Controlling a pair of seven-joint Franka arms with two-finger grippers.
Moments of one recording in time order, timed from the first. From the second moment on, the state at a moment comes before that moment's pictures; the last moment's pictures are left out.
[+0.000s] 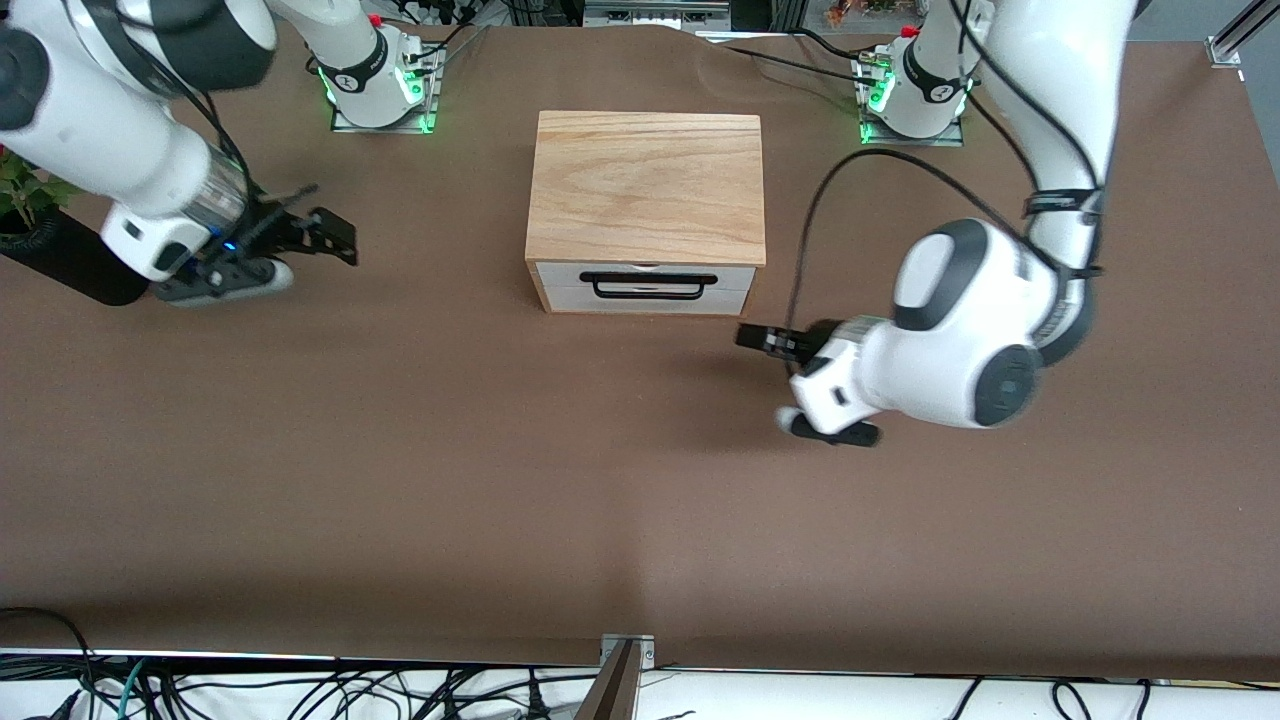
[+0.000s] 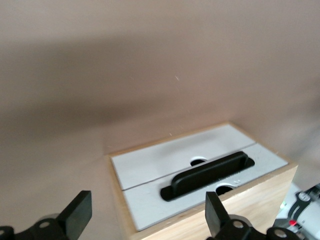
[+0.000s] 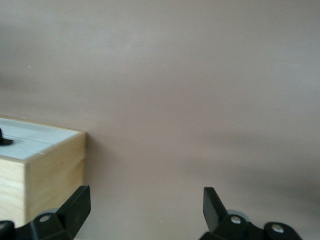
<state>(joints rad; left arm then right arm) -0.26 0.67 -0.03 -1.13 -0.50 1.53 -0.17 0.52 -0.05 -0.31 -1.87 0.06 1.79 0.04</state>
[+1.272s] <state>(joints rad) -0.01 0.07 0.03 -1.45 -0.12 1.47 -0.16 0.01 -0.01 0.10 -1.64 -0.03 1.60 0.03</state>
